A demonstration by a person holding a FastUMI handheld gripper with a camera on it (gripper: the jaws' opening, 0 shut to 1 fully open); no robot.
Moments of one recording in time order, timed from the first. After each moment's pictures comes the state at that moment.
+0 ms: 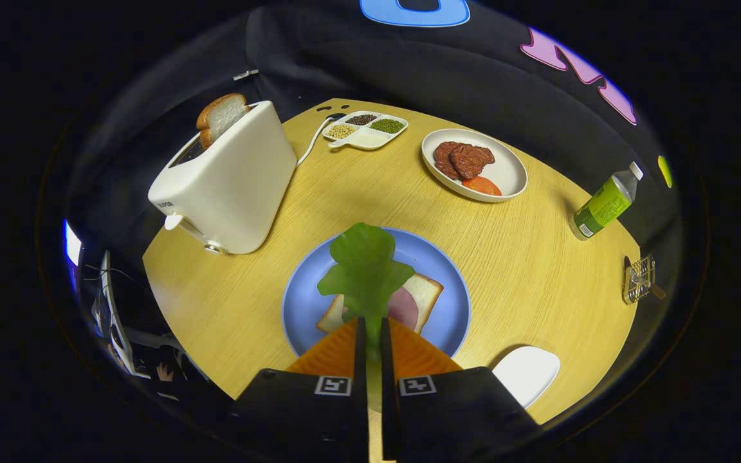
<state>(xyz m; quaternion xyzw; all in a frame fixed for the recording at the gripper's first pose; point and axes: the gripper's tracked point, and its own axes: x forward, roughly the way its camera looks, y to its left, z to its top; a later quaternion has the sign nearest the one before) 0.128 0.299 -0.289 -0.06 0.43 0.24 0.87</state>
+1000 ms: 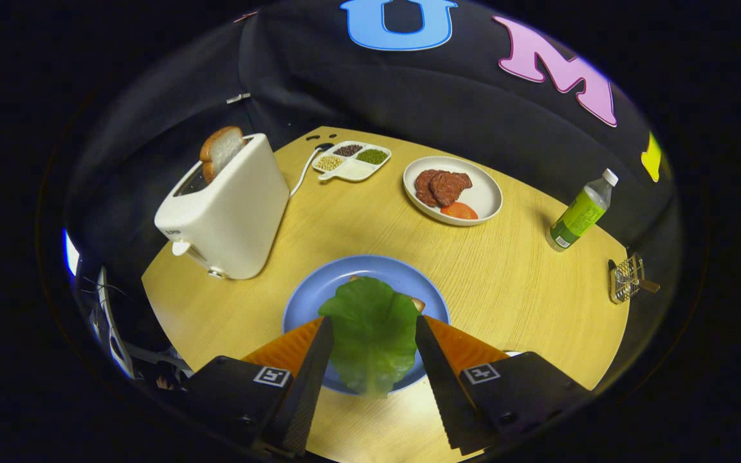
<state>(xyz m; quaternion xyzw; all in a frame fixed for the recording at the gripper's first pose) 0.134 0.296 -0.239 -0.03 0.36 0.23 0.91</state>
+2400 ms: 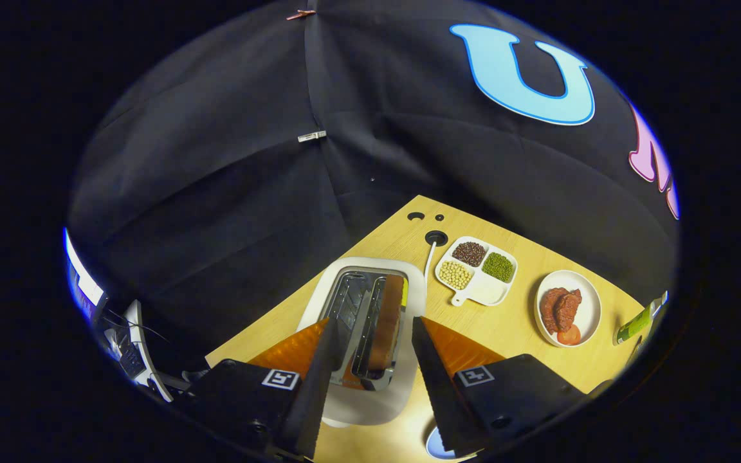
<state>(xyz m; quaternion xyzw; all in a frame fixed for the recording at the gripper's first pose) 0.206 0.565 -0.124 -0.02 0.29 0.33 0.90</state>
